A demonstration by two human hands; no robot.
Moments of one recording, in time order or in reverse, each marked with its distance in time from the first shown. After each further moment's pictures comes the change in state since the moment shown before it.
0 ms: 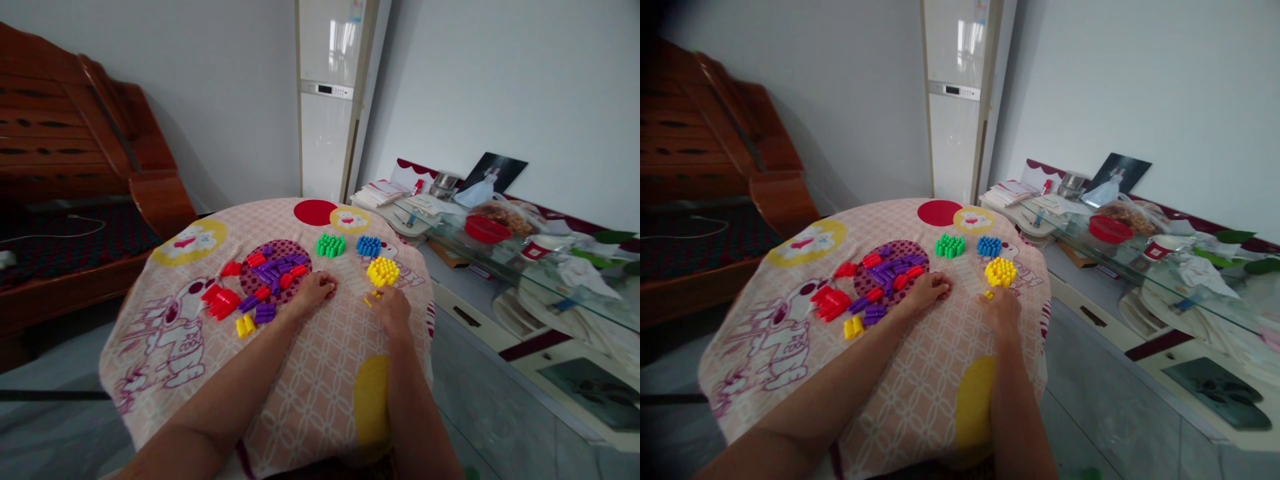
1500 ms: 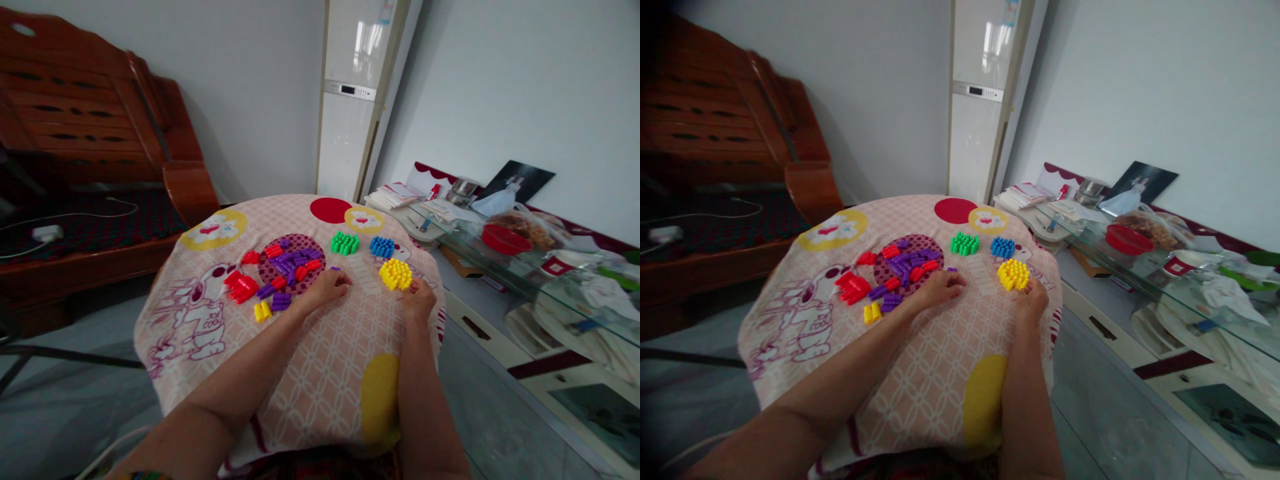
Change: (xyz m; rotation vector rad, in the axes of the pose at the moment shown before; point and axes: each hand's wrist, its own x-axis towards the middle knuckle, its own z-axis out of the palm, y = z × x) left_hand -0.023 0.029 -0.007 0.456 -0.078 0.202; right_hand 0.042 0.046 0.015 0.285 0.365 0.048
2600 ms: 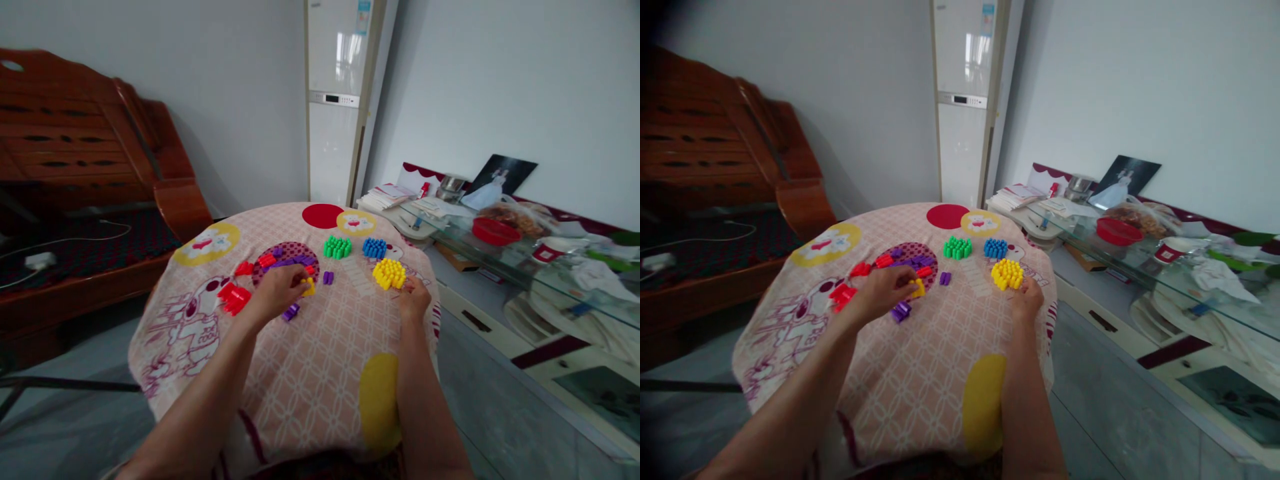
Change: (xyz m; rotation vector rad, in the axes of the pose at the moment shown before) left_hand -0.061 0.035 -0.087 0.395 0.178 -0.029; right_hand -0.004 -0.007 -0.002 0.101 0.048 0.089
